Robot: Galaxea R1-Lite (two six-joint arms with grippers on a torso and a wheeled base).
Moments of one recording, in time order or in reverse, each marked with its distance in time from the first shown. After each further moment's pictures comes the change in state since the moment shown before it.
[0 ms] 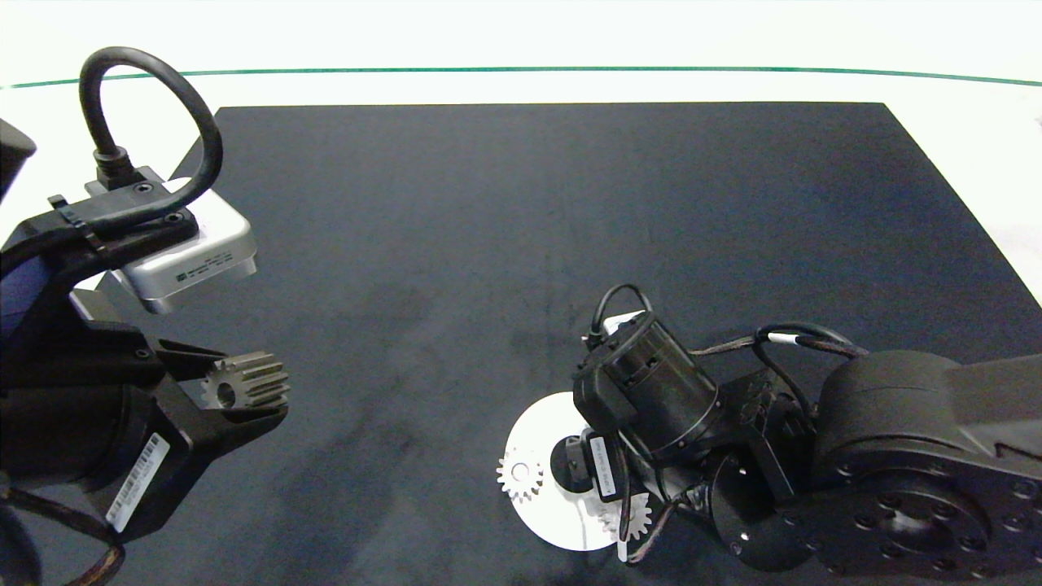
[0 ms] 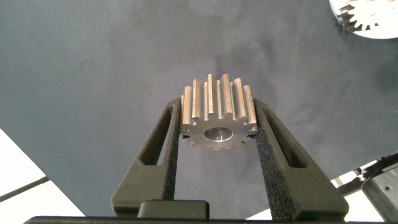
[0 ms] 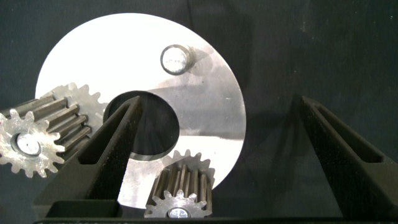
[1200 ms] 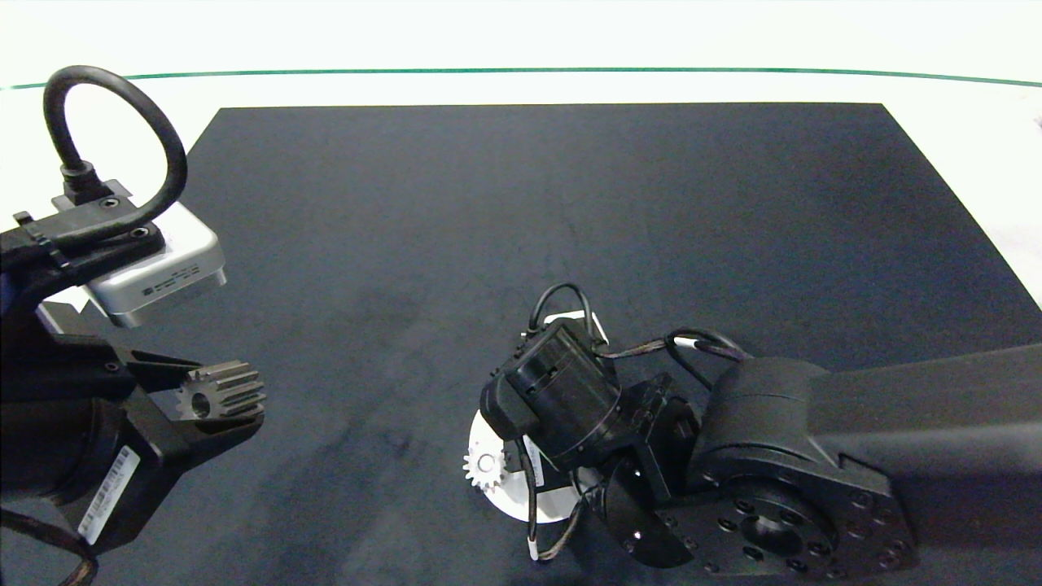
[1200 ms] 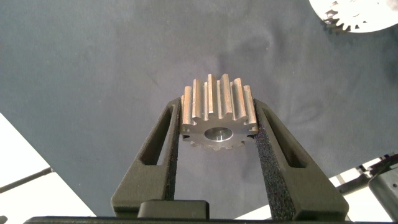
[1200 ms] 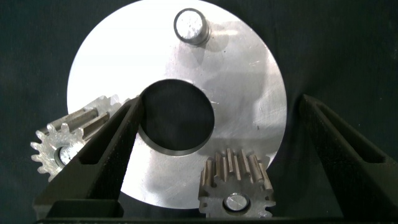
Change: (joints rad) left arm 0.028 -0.038 0.039 0.001 0.000 0.003; right arm 0.062 0.148 -0.172 0.011 -0.006 0.080
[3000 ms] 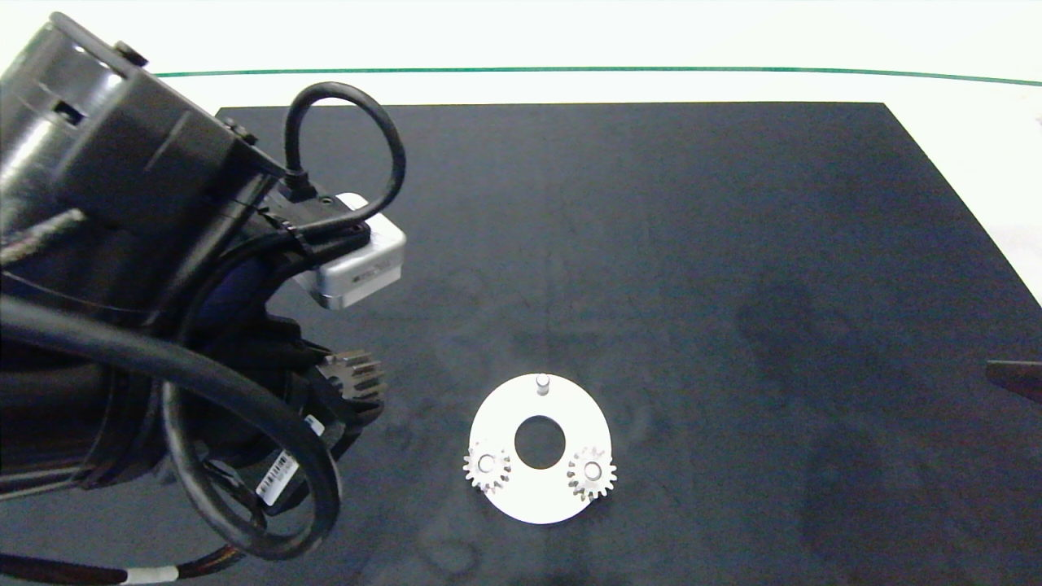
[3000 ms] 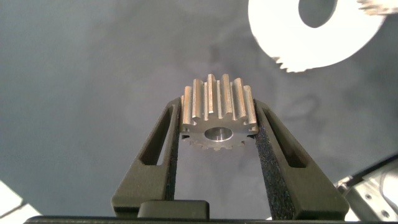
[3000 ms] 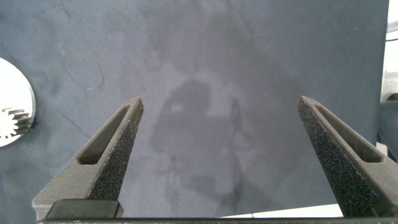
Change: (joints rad) left arm -0.124 0.221 -0.138 -0.018 0.003 -0.032; right arm -0.296 -0.891 0.156 0.544 -0.106 -0.132
